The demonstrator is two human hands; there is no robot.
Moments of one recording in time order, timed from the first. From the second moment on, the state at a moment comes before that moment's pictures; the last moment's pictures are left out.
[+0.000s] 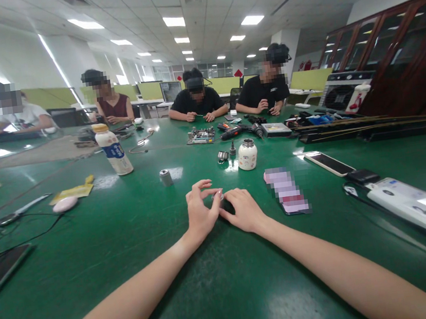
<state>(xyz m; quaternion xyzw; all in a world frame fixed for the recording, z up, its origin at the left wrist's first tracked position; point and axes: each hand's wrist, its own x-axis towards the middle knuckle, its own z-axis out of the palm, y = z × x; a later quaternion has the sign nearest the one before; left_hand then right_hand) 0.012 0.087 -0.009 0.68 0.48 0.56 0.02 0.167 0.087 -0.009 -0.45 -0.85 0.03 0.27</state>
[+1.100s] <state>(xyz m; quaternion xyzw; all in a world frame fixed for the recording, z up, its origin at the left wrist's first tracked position) 0.012 0.082 -0.004 0.69 0.45 0.56 0.03 0.168 0.089 -0.010 -0.45 -0.85 0.03 0.25</state>
